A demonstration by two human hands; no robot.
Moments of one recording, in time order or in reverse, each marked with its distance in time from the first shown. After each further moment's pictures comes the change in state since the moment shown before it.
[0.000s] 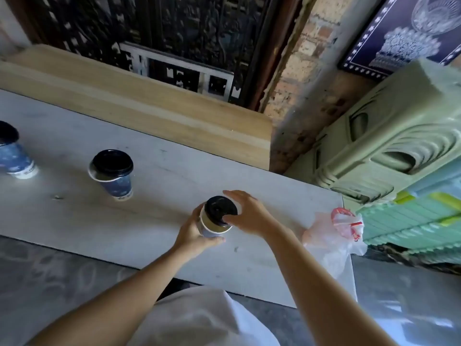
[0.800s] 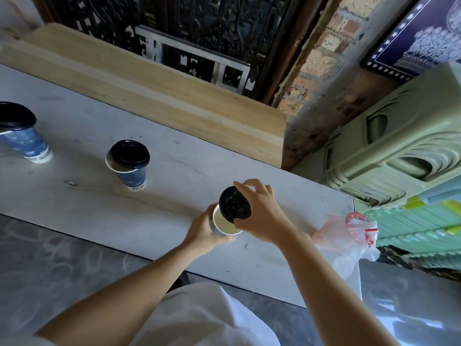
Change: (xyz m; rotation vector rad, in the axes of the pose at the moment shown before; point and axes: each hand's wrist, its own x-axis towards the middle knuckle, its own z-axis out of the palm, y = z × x) left_hand -0.002 0.003 -0.012 0.058 -0.069 -0.065; right_hand -0.009 -0.028 -0.001 -0.202 0.061 -0.074
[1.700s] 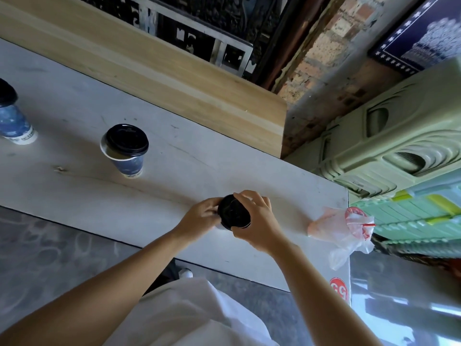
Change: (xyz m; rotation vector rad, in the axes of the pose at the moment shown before) left_hand -0.007 0.019 -0.035 -0.342 -0.210 -0.101; right_hand -0.005 0.010 0.050 0.131 -0.007 0.086
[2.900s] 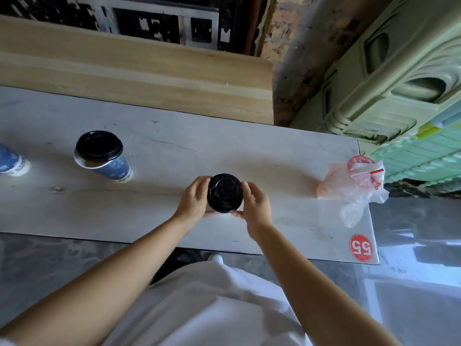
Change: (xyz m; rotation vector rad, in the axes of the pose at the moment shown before) left_hand 0.013 0.008 0.032 0.086 0.279 -0.020; right_hand 0.000 0.031 0.057 1.200 0.380 0.494
